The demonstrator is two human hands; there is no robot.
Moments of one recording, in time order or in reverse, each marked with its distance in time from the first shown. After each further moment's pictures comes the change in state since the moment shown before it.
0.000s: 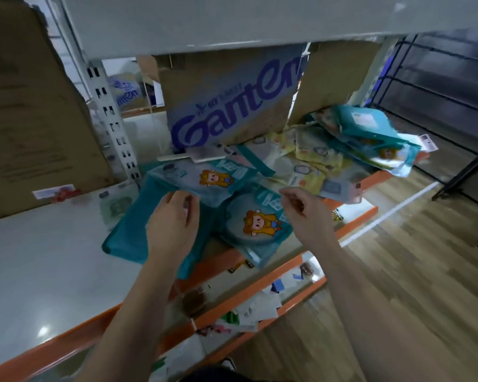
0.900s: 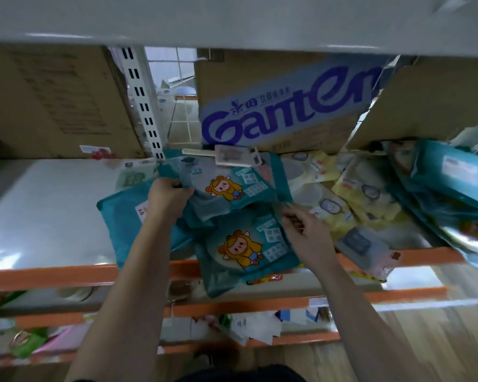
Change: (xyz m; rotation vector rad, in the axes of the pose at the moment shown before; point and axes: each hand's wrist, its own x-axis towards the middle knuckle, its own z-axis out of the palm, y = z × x) left_hand 0.058 0.012 0.046 -0.337 0.145 -0.850; right_hand 0.100 0.088 0.016 0.158 -0.439 -0.160
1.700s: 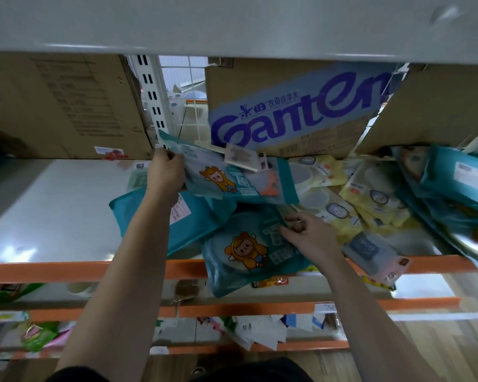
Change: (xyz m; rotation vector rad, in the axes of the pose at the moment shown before) left_hand 0.002 0.049 -0.020 -0.228 0.092 0.007; right_hand 0.010 -0.001 -0.006 0.018 -0.174 0.167
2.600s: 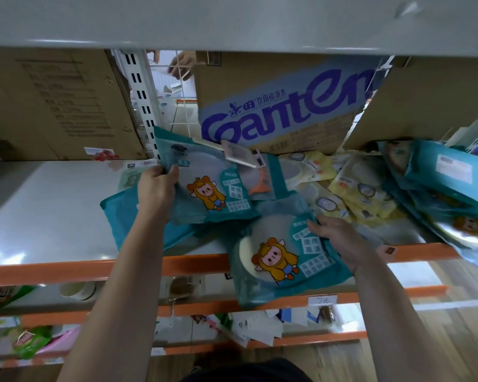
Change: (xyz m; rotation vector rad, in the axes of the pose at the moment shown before) left_hand -0.023 -0.027 -0.006 -0.050 0.000 0.047; right_hand -0.015 0.020 -0.049 0.607 -0.187 0.341
